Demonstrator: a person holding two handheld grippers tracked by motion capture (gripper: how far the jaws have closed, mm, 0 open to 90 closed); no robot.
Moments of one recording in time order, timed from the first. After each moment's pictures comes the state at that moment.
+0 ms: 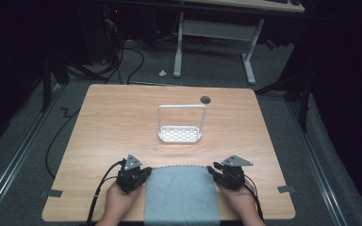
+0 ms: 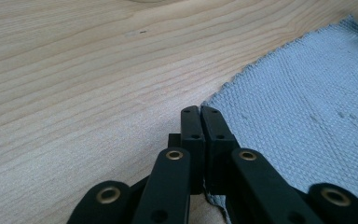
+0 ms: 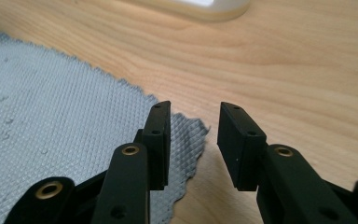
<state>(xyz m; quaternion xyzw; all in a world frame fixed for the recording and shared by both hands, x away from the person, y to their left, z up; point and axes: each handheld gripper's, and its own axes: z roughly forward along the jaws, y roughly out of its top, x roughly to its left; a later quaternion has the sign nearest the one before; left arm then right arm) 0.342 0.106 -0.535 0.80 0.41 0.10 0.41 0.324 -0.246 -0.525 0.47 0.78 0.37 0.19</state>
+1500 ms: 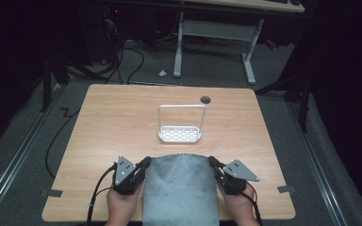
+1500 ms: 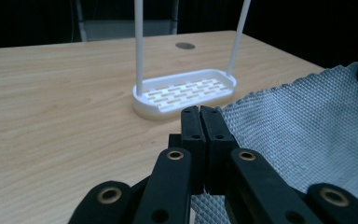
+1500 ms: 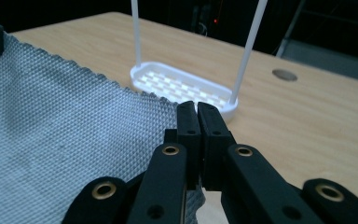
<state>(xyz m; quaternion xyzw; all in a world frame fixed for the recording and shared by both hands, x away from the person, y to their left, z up) 0.308 0.105 -0.481 0.70 0.40 0.23 0.54 0.290 -0.226 -0.475 0.40 0.72 0.46 0.33</state>
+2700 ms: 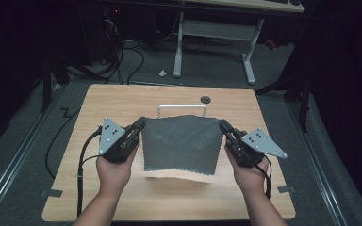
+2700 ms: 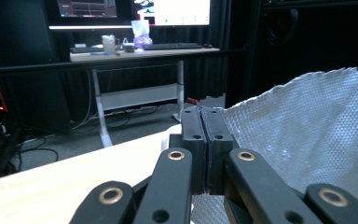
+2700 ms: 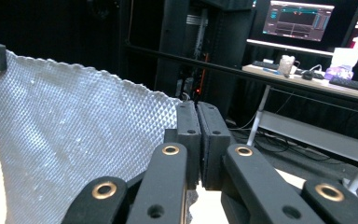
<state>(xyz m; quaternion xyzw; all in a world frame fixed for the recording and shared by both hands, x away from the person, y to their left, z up) 0.341 0.107 -0.359 0.66 0.35 0.31 0.58 0.313 -0.233 -0.359 0.36 0.65 0.54 0.39</state>
